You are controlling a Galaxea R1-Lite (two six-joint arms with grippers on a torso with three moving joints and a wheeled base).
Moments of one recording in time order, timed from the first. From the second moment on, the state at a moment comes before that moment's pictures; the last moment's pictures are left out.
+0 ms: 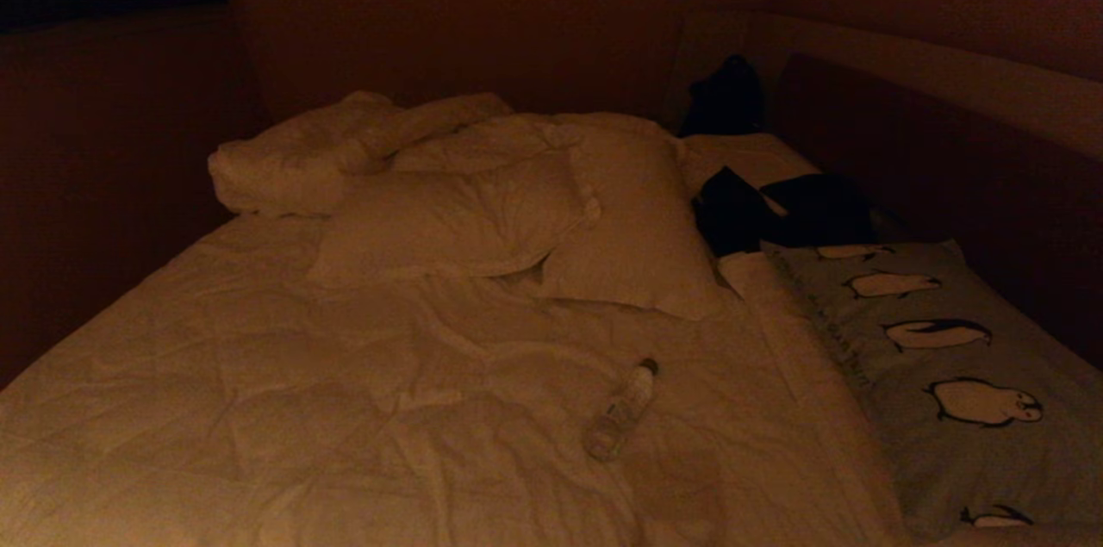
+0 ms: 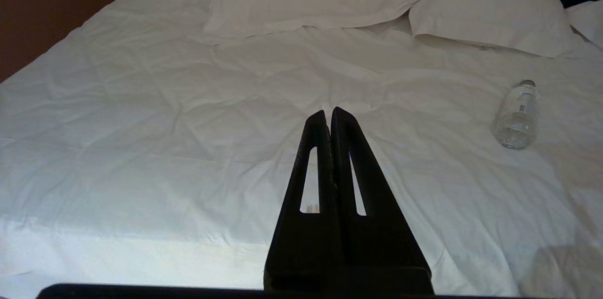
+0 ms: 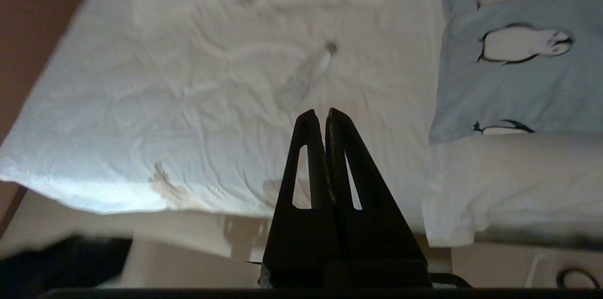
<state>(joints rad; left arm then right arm) 0.00 0.00 0.00 0.00 0.00 0.00 -0.09 0.58 -1.24 0.94 0.29 0.23</state>
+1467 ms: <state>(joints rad) 0.00 0.00 0.00 0.00 0.00 0.00 0.02 0.00 -0.76 0.73 0.00 0.17</state>
